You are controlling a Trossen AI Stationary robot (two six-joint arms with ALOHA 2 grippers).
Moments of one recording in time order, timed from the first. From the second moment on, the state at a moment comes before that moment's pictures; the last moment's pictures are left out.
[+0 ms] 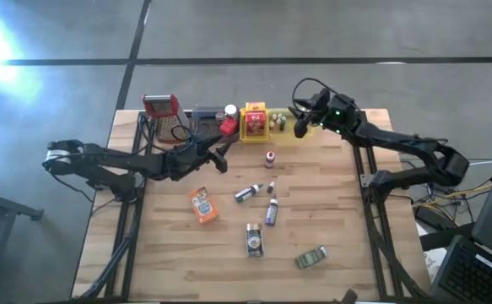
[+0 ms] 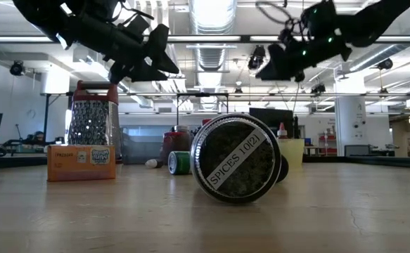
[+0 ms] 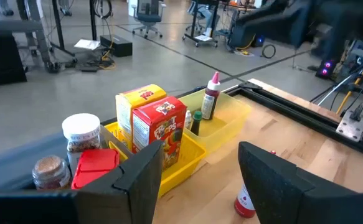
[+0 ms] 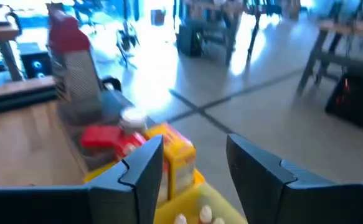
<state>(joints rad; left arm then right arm) 0.09 1.24 0.60 0.46 -0.64 -0.30 -0.67 1.22 0.69 0.34 -0.03 -0.03</state>
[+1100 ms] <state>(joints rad) 0.09 1.24 0.60 0.45 -0.64 -0.24 -0.16 0.75 0.77 -0.22 -0.11 0.05</state>
